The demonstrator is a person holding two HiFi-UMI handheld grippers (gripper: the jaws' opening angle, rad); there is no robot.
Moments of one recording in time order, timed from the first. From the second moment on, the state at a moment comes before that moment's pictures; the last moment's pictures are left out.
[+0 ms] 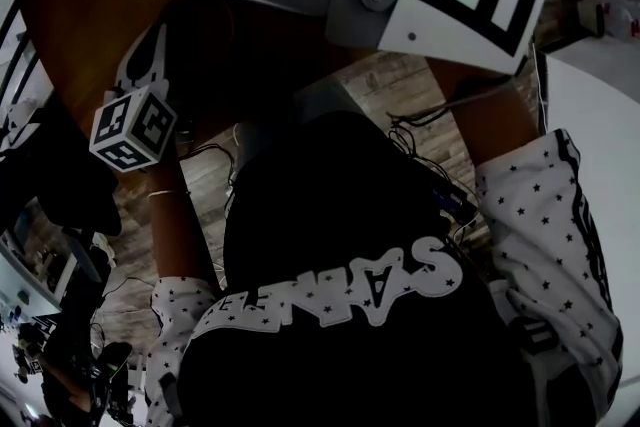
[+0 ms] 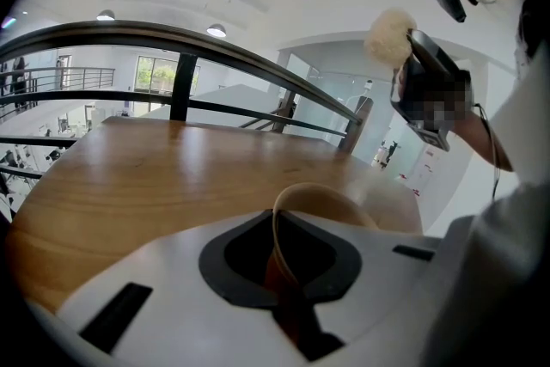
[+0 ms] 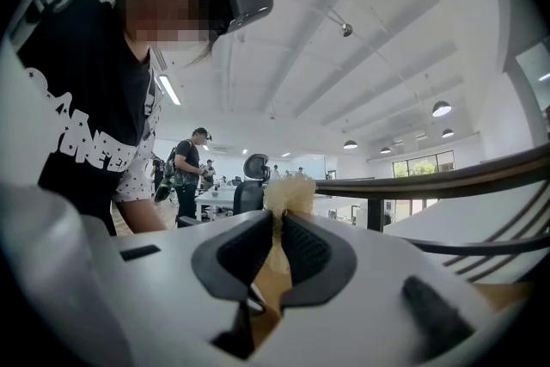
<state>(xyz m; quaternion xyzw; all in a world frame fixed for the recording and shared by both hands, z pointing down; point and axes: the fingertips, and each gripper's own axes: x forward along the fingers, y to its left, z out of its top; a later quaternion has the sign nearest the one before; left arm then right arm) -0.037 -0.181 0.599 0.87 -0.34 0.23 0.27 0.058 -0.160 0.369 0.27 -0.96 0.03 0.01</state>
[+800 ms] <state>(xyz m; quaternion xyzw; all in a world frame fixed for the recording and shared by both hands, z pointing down) -0.039 -0.186 0.597 0.86 -0.37 0.25 0.25 0.063 -0.164 0.370 0.30 -0.95 0.05 0.00</state>
